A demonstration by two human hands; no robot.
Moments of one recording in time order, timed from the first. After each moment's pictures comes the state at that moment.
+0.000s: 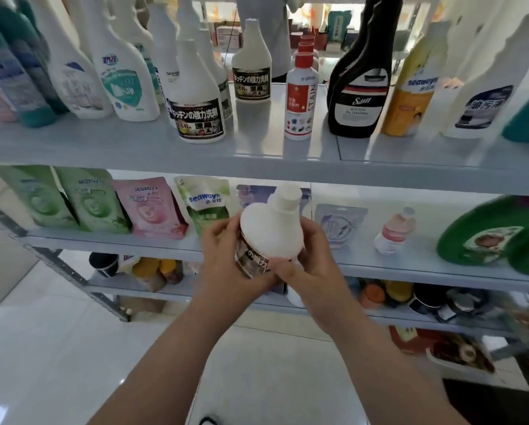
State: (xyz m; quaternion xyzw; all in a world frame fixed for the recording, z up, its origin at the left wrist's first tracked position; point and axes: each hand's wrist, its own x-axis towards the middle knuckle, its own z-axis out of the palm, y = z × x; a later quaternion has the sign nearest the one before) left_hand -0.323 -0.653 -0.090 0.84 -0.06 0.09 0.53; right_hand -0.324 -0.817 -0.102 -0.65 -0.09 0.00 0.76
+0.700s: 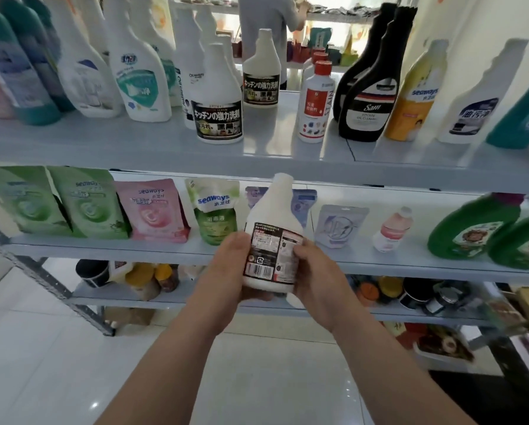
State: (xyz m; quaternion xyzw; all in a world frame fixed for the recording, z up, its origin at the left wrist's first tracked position) left_hand -0.330 -0.603 -0.073 0.64 0.02 -0.13 0.76; right_hand -0.328 -0.762 -0.098 -0.55 0.10 0.11 0.82
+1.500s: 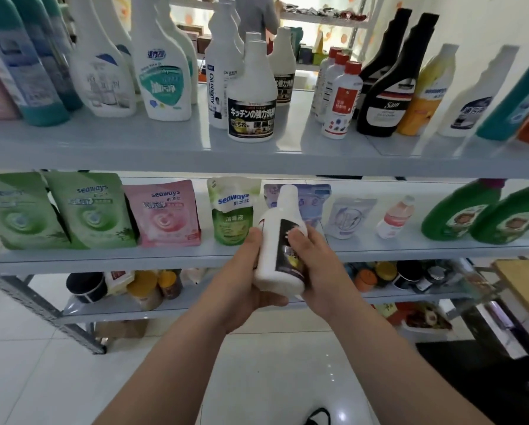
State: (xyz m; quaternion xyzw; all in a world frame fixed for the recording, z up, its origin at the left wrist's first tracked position) left_hand -0.310 -0.504 -0.077 0.54 0.01 -0.31 0.78; right_hand -0.324 -0.649 -0.089 -0.52 0.12 0.02 0.85
